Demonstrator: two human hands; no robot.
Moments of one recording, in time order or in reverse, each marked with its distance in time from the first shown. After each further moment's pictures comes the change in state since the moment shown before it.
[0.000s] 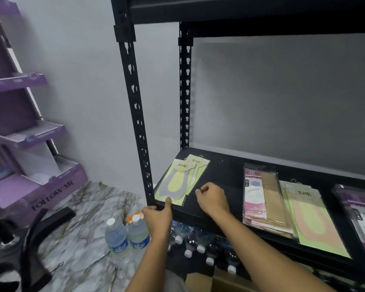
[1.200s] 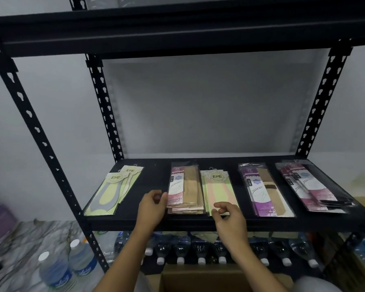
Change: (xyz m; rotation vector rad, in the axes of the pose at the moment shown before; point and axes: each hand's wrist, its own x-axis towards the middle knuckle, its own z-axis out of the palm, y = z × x) left_hand -0.121 0.019 0.093 0.471 -0.528 0.617; right_hand -0.131 0.147 -0.166 0.383 0.430 0.066
